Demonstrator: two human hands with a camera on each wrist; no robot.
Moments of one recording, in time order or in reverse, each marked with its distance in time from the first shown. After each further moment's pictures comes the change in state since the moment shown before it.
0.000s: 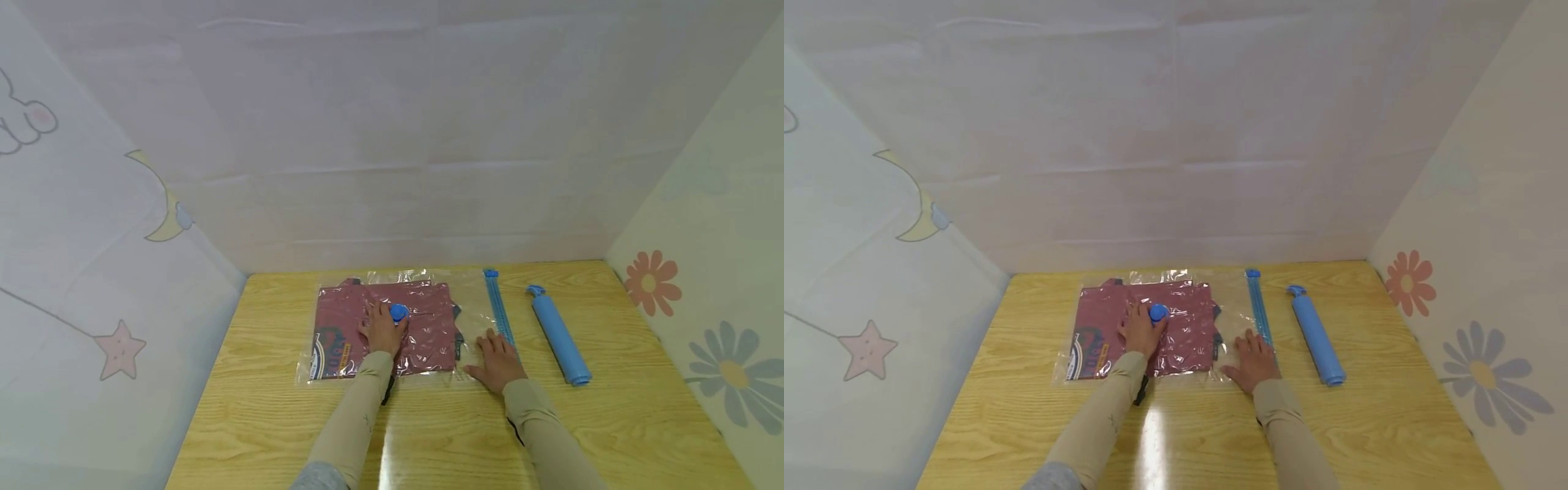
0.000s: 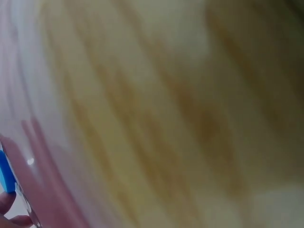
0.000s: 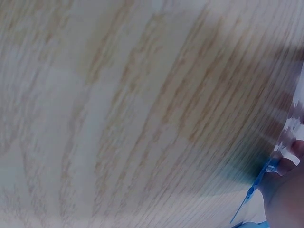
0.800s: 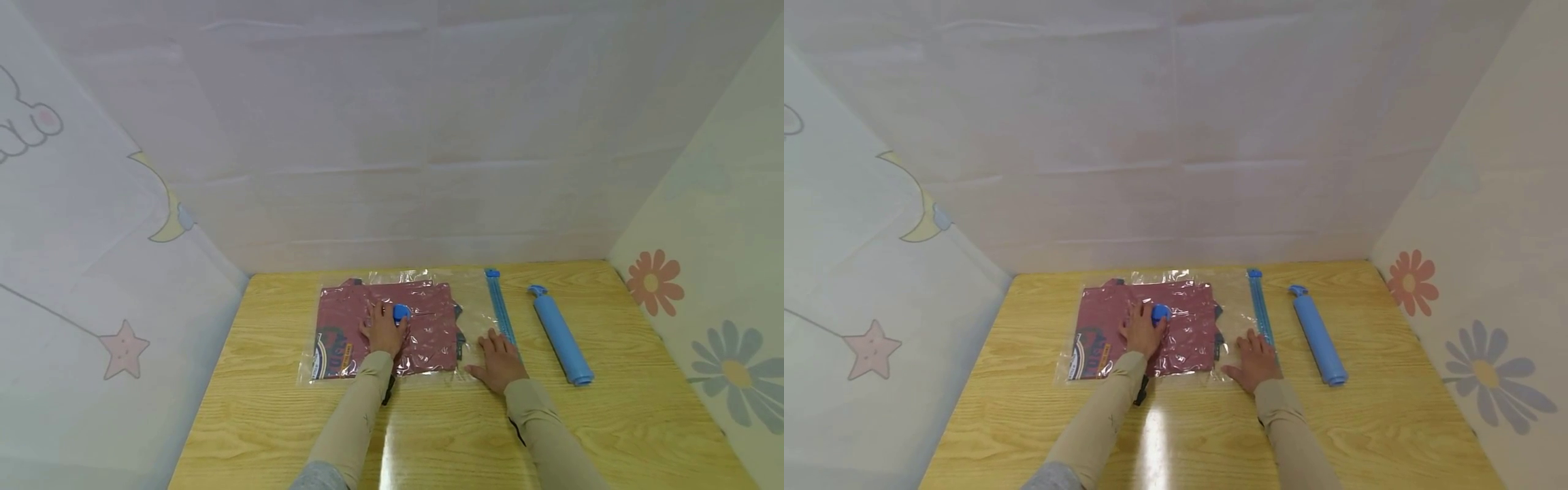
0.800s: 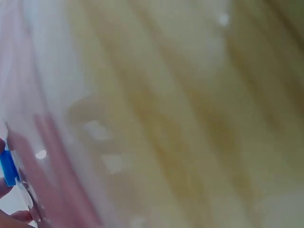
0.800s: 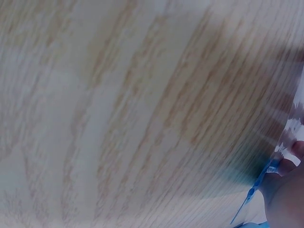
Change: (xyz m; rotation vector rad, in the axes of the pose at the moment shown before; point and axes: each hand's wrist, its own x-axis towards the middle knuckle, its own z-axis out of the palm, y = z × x) left_hand 0.002 -0.006 0.009 -0.042 -0.003 0.026; right_hand -0.002 -0.006 -0.006 0.005 -0.028 0.021
